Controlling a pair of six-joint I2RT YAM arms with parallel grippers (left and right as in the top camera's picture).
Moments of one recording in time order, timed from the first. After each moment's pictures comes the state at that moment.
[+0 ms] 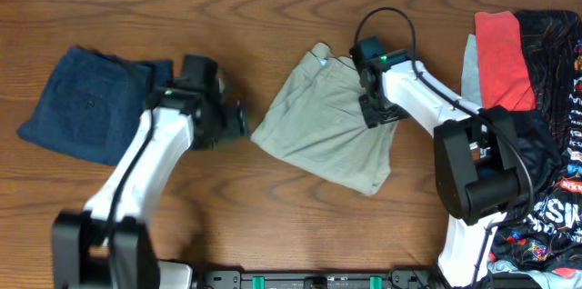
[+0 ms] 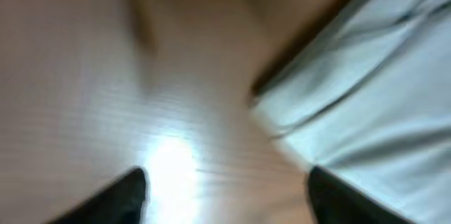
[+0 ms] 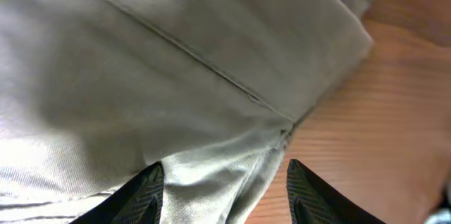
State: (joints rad) left arm -0.16 1.54 1.06 -0.79 0.20 -0.39; right arm 0.35 2.05 1.41 -0.94 0.29 0.18
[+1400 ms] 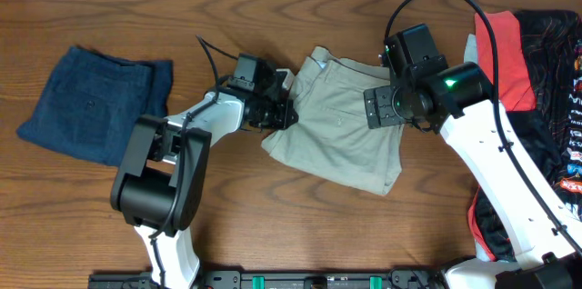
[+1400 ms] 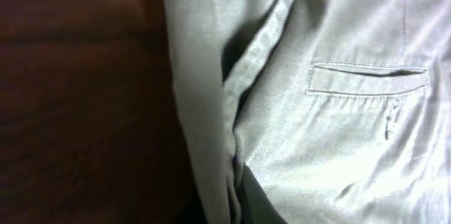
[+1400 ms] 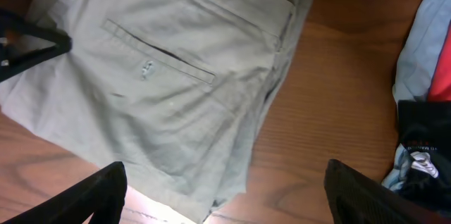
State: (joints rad) left arm -0.31 1.97 1.09 -0.31 0.54 -0.21; right arm 0.38 1.51 1.40 -1.12 0.10 0.22
